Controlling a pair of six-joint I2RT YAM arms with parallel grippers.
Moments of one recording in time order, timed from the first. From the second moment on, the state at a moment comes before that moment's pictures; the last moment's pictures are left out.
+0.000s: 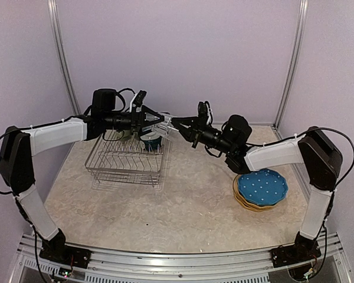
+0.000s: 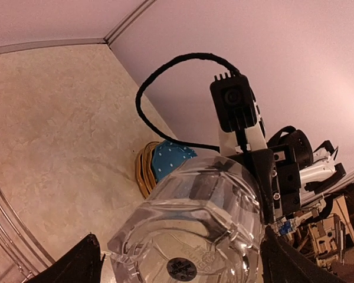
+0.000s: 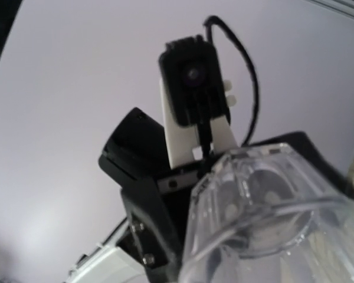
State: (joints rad) left arm -0.44 1.72 1.32 0.11 0.93 -0.63; right arm 0.74 1.89 1.13 1.12 -0.48 1.43
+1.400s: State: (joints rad) left arm -0.43 1.70 1.50 -0.44 0.44 -0.58; right arm 0.37 2.01 1.73 -0.93 0.27 0.32
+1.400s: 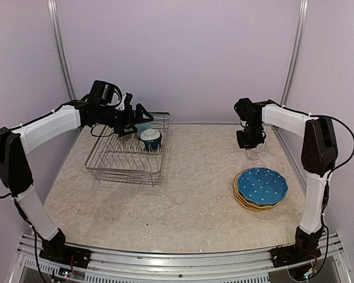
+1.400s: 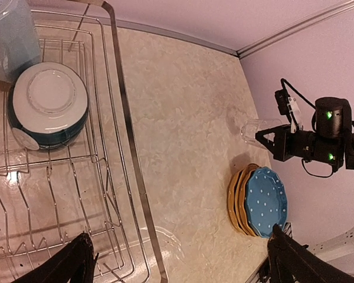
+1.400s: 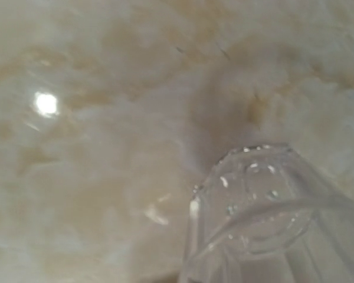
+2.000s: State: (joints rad) left arm -0.43 1.70 1.52 -0.45 0.44 -0.57; right arm 0.36 2.15 1.82 -1.00 0.24 0.21
